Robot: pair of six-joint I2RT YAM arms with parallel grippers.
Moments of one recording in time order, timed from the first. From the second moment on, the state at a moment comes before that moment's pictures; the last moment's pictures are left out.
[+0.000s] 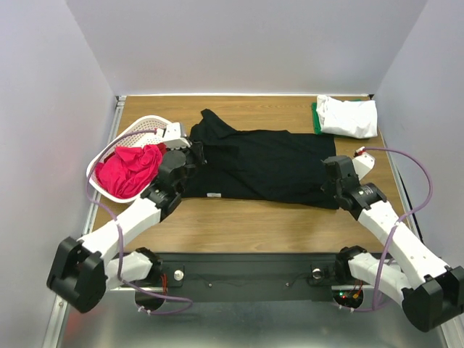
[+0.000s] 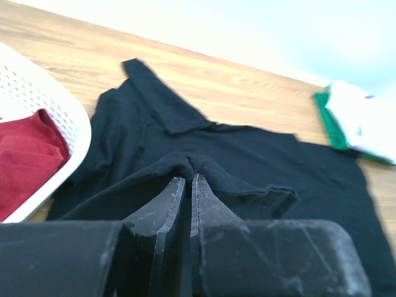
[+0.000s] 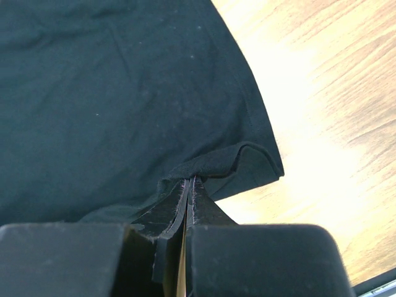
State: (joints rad) left arm -0.55 1.13 0.65 0.37 -0.39 -0.43; right arm 0.37 0.94 0.76 -0.69 0.57 0.86
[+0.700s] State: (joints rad) left arm -0.56 0.70 0.48 -0.01 -0.28 -0.59; right arm 0.37 0.73 0.68 -0.69 0.46 0.86
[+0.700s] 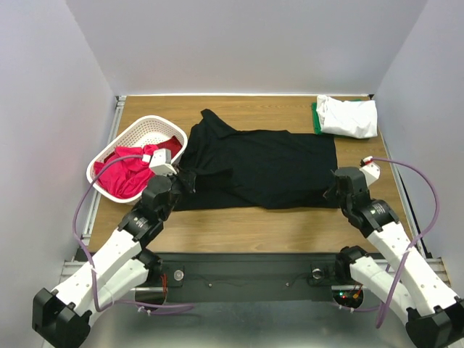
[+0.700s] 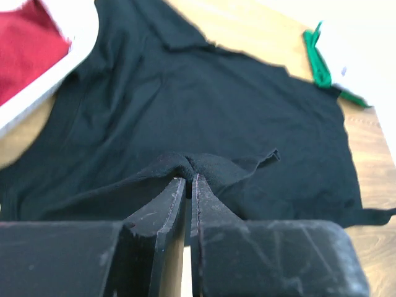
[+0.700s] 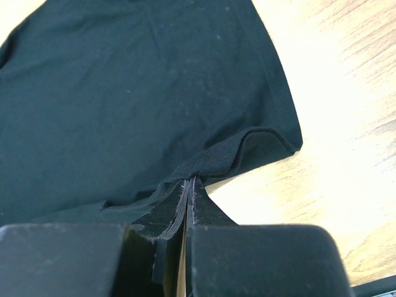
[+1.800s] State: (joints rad) left arm -0.58 0.41 0.57 -0.53 -0.34 -0.85; right arm 0.37 0.64 0.65 -0.73 0.55 0.90
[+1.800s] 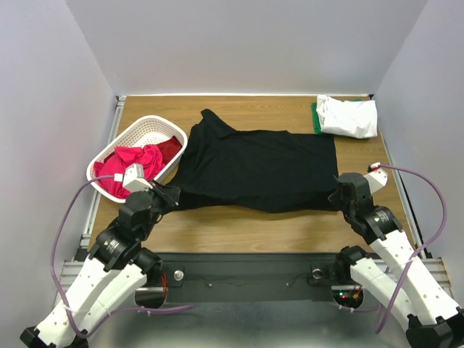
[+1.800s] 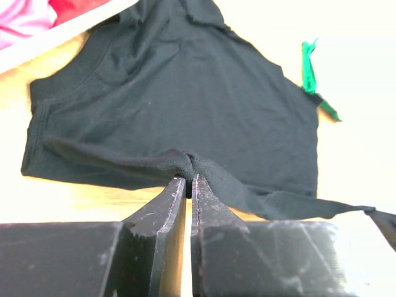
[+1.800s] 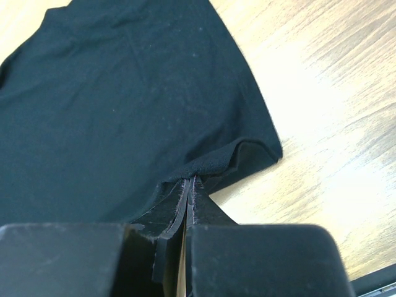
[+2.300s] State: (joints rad) left arm -0.58 0.44 0.59 -0.54 -0.36 -0.87; right arm 0.37 0.62 0.60 -0.69 0.60 0.88
